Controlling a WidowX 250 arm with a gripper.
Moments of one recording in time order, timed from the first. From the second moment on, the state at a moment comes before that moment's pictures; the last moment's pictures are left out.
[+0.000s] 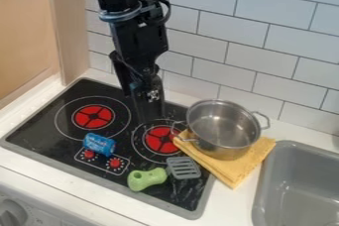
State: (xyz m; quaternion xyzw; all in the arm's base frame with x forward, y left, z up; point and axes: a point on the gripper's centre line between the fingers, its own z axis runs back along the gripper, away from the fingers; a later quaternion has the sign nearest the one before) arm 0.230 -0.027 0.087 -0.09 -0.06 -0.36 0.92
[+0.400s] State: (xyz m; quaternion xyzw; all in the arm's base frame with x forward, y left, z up) arm 0.213 -0.030 0.071 -0.09 -0.03 -0.38 0.92
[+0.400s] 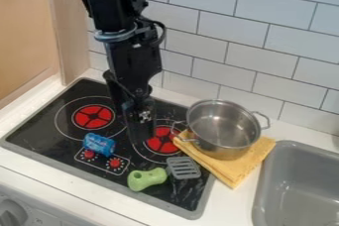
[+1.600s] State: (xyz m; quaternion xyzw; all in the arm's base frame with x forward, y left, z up) arm 0.202 -0.047 0.016 -0.04 -0.02 -0.43 0.90
